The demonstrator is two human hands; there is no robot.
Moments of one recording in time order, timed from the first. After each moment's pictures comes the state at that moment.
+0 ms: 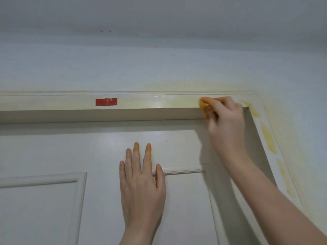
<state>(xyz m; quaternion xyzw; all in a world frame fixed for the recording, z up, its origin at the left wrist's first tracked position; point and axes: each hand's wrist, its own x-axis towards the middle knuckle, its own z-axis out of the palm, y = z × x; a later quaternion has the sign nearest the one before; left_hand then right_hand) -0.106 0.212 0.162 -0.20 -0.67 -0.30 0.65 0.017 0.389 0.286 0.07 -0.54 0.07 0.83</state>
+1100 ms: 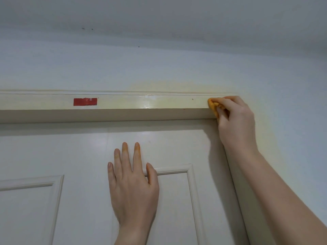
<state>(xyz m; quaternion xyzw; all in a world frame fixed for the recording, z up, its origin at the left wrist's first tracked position) -0.090 0.245 0.167 -0.13 -0.68 -0.30 0.66 0.055 0.446 0.288 0.04 -0.57 0.09 0.81</state>
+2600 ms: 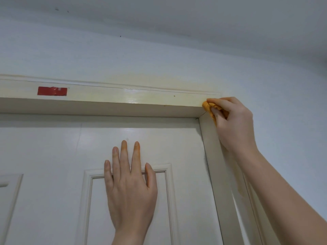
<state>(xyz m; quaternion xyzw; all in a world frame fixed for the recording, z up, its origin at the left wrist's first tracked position) -0.077 0.297 0.158 -0.17 -0.67 -0.30 0.66 0.078 0.492 0.283 0.06 -0.59 0.09 0.80</state>
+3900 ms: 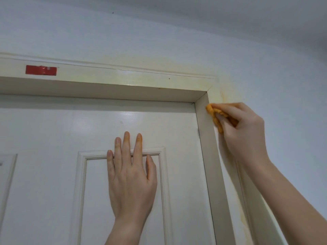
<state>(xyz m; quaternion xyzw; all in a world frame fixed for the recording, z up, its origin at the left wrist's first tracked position) -0.070 0.308 0.137 -0.19 -0.68 -0.29 0.64 0.090 0.512 0.226 0.08 -0.62 0.08 0.78</state>
